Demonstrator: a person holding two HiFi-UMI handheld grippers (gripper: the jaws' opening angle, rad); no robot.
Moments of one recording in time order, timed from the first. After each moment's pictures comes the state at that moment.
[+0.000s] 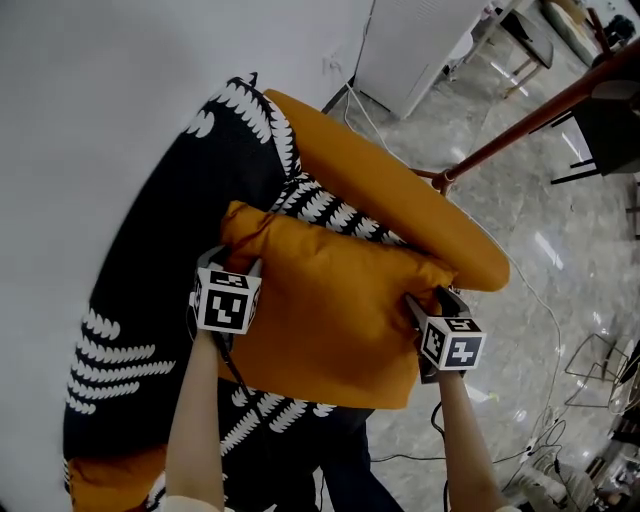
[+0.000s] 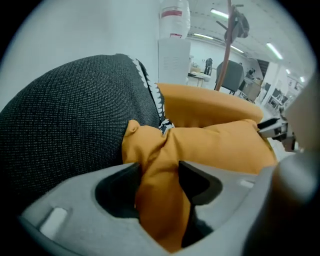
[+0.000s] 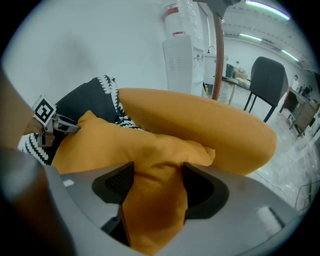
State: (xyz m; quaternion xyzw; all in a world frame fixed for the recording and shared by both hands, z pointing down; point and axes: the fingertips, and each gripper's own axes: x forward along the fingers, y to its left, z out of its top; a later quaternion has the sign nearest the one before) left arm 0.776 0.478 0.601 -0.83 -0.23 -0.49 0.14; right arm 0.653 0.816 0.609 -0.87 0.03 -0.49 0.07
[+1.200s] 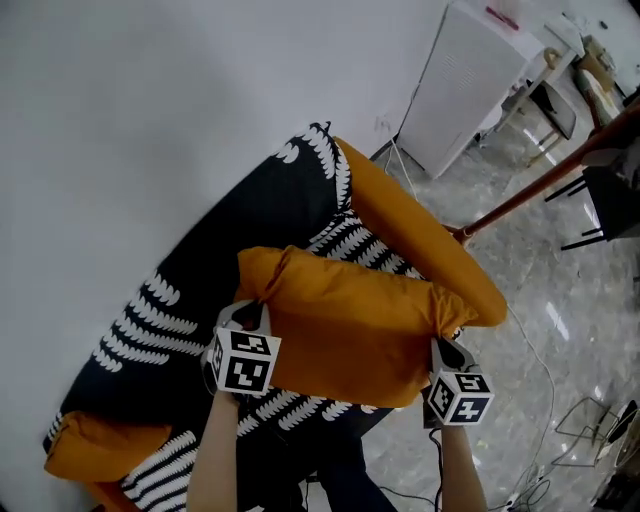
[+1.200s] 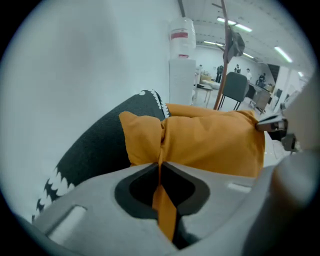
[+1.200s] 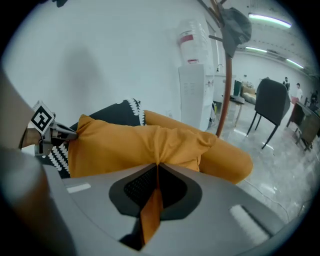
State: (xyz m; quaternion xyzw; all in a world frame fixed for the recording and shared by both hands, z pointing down) left arm 0.671 0.432 0.474 -0.87 -0.16 -0.45 0.12; right arm 0.616 0.770 0.484 -0.90 0.09 -0.42 0.04
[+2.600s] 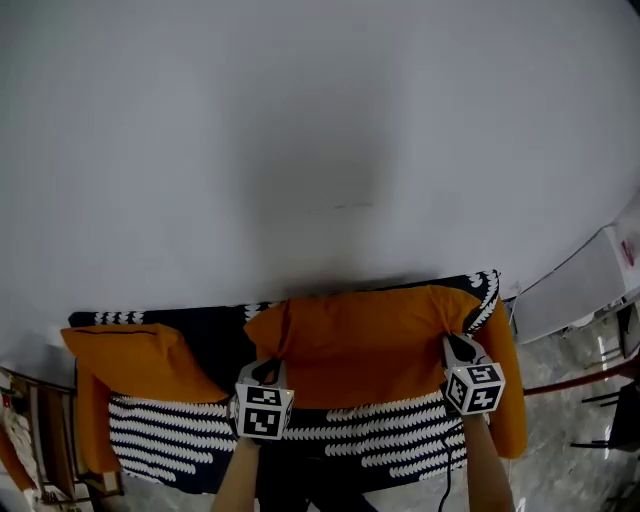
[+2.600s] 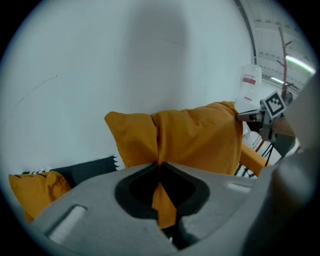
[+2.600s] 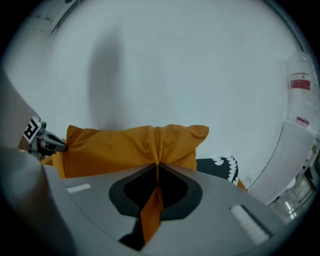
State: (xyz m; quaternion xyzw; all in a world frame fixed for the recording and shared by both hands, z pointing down) left arm 0.461 0.177 0.349 -0.91 0.16 -0.39 -0.08; right arm 0.718 0.416 0.321 -0.85 0.44 -0.27 -0.11
